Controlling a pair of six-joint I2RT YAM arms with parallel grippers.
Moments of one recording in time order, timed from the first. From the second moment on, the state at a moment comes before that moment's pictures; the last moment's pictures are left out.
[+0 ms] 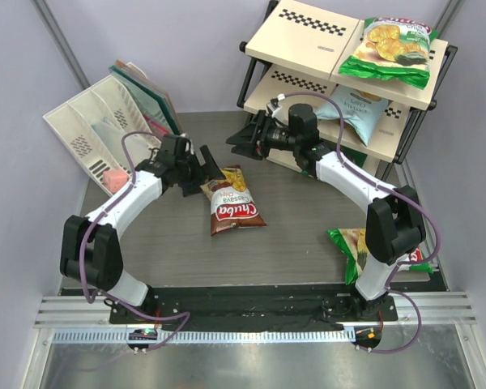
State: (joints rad) left arm -0.34 1.53 1.14 -0.46 0.24 -0.75; right arm 0.47 1.75 1.39 0.16 -0.73 1.18
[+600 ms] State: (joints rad) left arm -0.27 1.59 1.12 -0.42 0.32 -0.73; right arm 0.42 1.74 1.39 0.12 -0.74 1.16
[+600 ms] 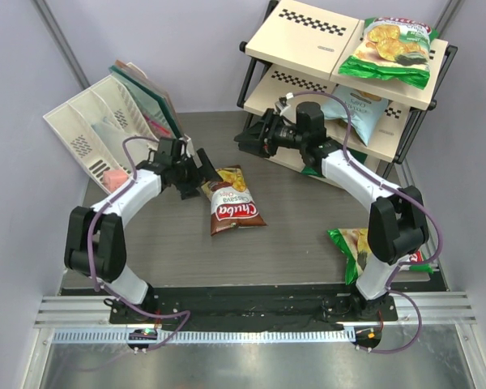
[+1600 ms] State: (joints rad) left arm -0.31 1.71 0.96 -0.18 0.46 -0.78; right arm 0.42 1.73 1.34 0.09 -0.74 1.13
